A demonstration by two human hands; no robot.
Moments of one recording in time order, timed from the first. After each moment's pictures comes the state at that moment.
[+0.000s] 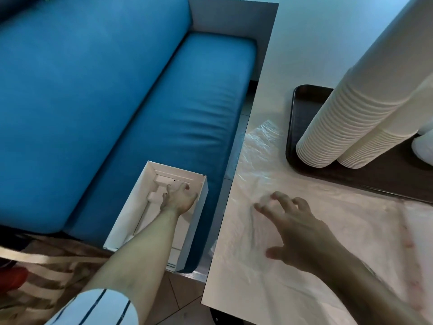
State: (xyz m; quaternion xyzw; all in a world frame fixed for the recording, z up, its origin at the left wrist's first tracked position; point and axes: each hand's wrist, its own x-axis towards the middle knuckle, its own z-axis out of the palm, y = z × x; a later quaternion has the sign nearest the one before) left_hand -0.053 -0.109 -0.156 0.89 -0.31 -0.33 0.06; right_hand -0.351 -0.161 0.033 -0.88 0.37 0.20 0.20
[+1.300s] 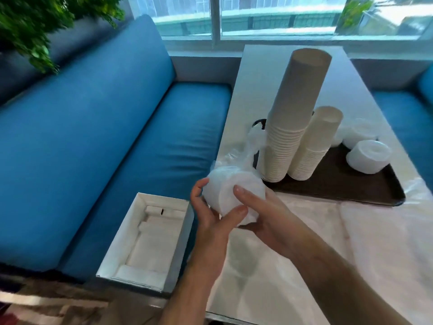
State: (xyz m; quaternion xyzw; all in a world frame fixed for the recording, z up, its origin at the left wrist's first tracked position) left_hand -0.262 -0.075 0.084 0.50 -0.22 -0.45 0.71; right_hand -0.363 -0.153 0.114 -0.42 0.31 -0.22 0.82
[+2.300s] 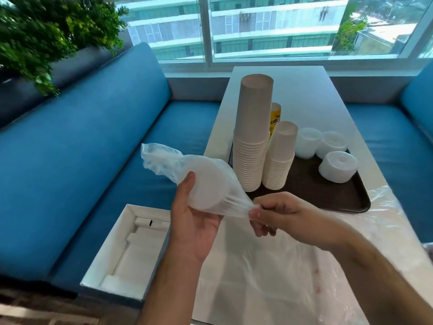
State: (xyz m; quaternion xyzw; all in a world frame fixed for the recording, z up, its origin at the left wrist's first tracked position) left_hand -0.309 -0.104 0.139 0.34 -0.06 -0.52 0.78; right_hand -0.482 -0.199 0.149 -0.77 0.21 -0.10 0.60
